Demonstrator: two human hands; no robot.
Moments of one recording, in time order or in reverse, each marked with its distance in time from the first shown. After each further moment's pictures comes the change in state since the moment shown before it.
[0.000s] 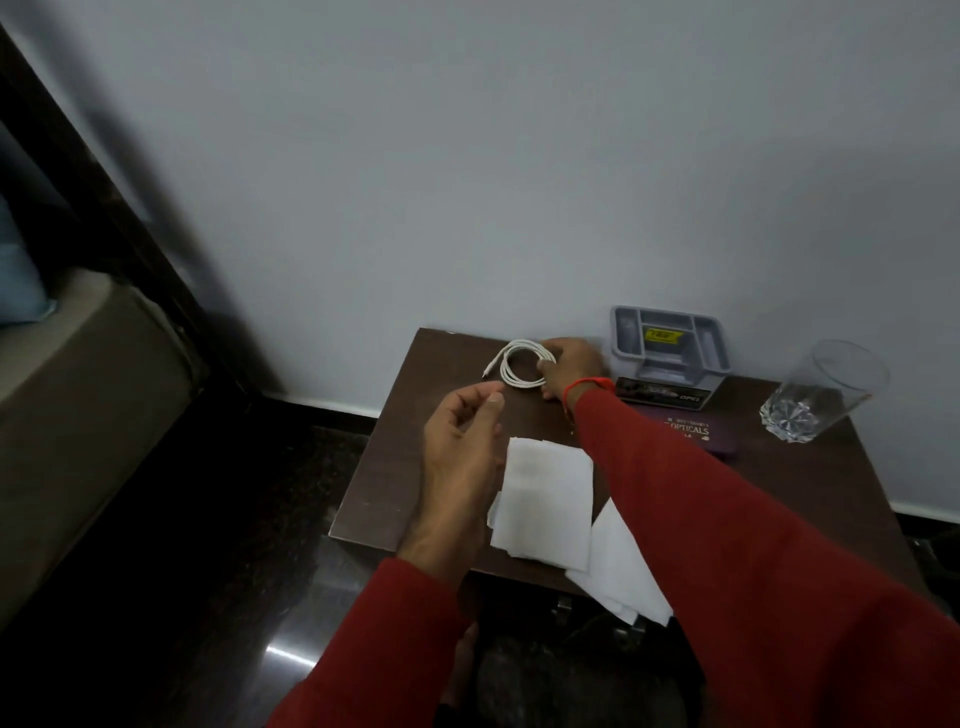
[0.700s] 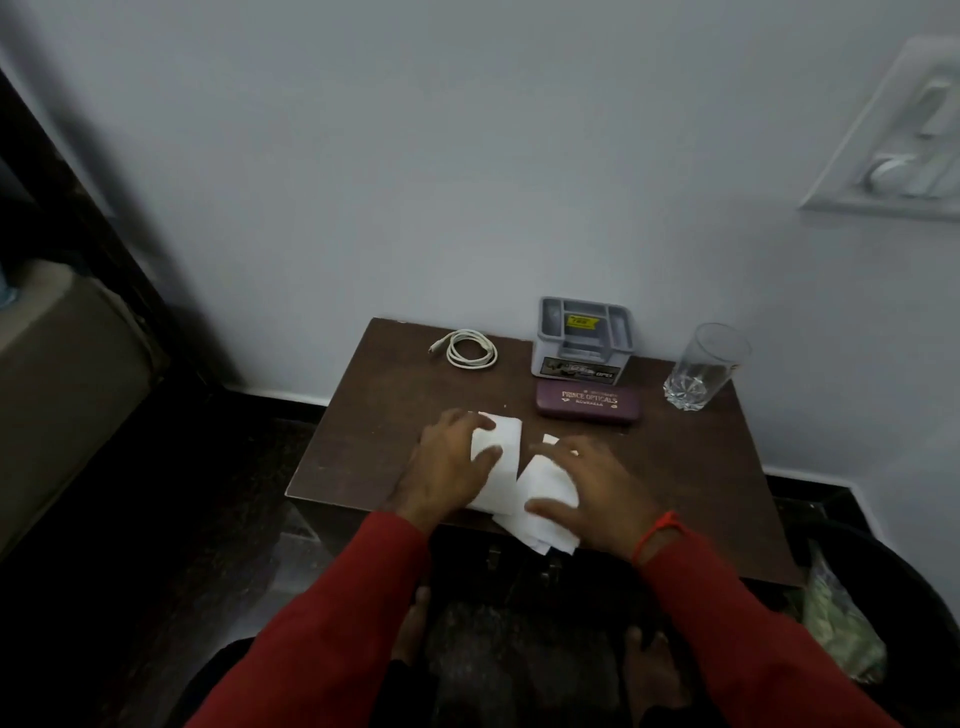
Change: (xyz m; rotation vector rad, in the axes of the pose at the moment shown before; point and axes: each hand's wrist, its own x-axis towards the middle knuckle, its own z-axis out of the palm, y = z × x) left_hand -0.017 -0.046 0.003 1.088 -0.351 0.341; right_hand -0.217 0.064 -0.124 -0.547 -0.281 -0.360
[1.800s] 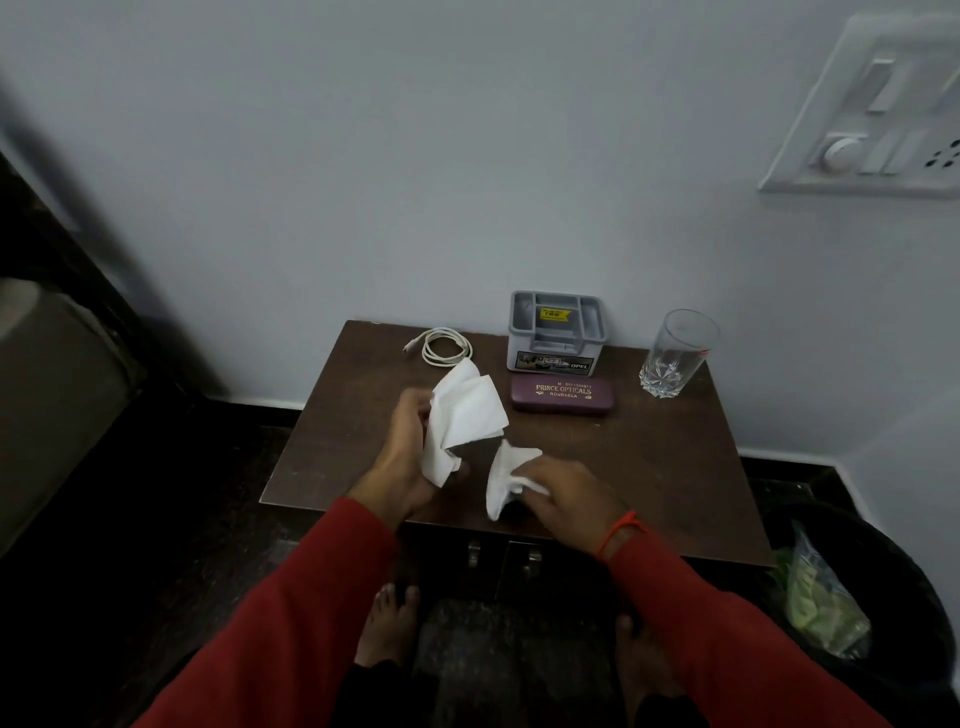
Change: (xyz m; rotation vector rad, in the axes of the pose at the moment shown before) left_hand 0.010 0.029 -0.010 -1.310 -0.117 -0.596; right_hand 0.005 0.023 0.031 0.247 0.109 -0.077
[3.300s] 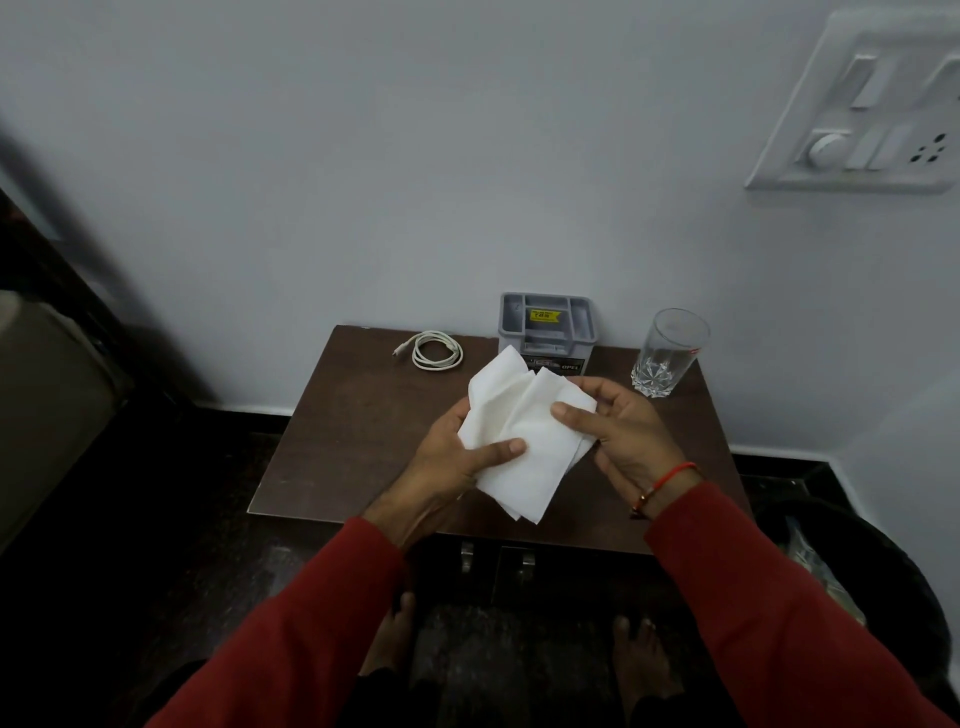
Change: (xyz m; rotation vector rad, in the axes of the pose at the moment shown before) left_hand -0.004 -0.025 0.022 0.305 -0.290 0.259; right_hand 0.014 -0.021 -0.078 1.168 0.310 0.389
